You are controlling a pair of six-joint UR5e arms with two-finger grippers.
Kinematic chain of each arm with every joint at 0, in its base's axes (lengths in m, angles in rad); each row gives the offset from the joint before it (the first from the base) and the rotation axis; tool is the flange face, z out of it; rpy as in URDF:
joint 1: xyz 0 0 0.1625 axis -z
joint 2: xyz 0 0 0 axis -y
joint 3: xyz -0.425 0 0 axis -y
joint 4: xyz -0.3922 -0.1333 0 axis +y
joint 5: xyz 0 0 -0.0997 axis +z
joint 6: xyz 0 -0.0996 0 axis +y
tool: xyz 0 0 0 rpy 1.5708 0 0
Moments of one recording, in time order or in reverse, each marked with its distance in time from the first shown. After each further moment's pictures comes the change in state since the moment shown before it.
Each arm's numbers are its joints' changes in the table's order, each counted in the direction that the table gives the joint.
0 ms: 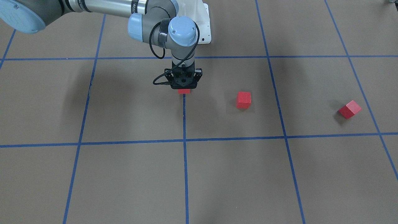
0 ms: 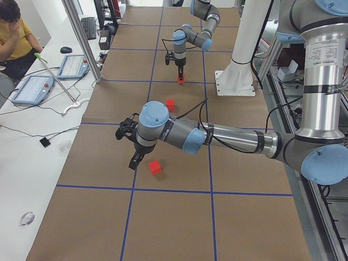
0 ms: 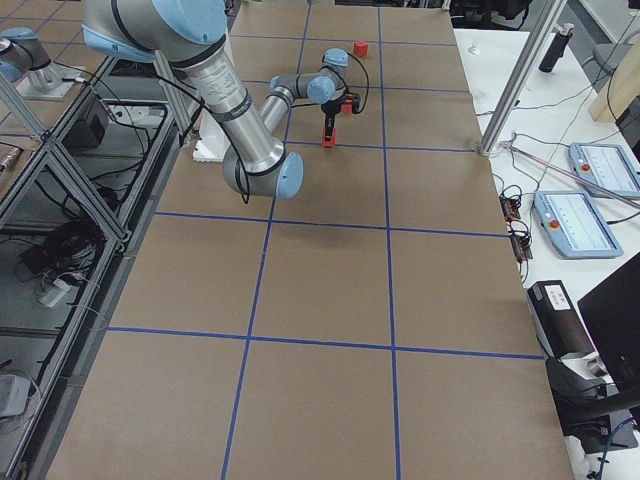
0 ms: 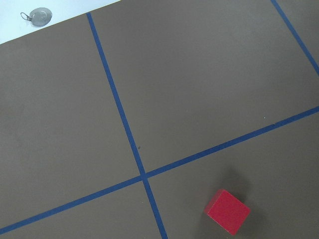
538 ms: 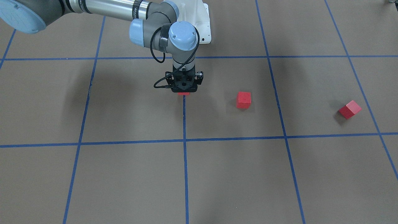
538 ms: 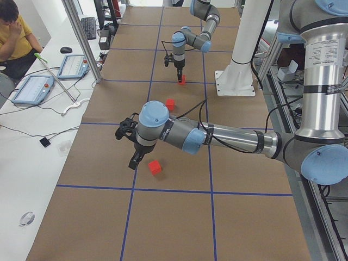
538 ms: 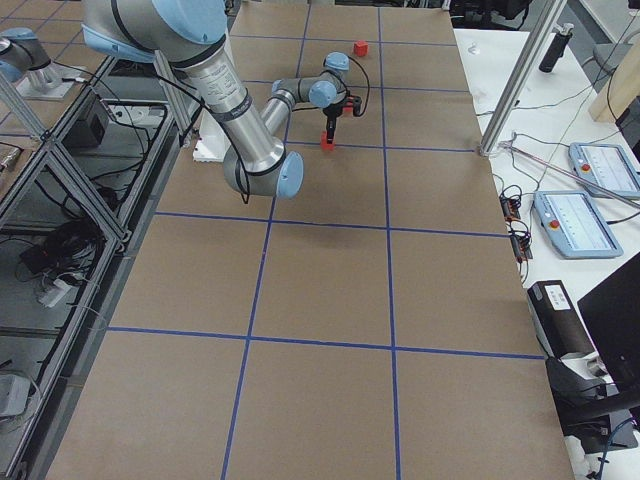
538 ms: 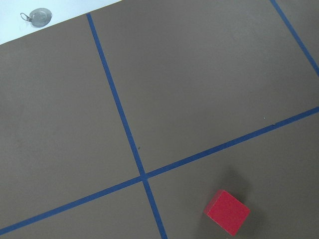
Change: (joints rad) left arm 0.000 -0.001 0.000 0.000 0.000 0.001; right arm 0.000 0.006 -0.040 -0.058 0.006 -0.022
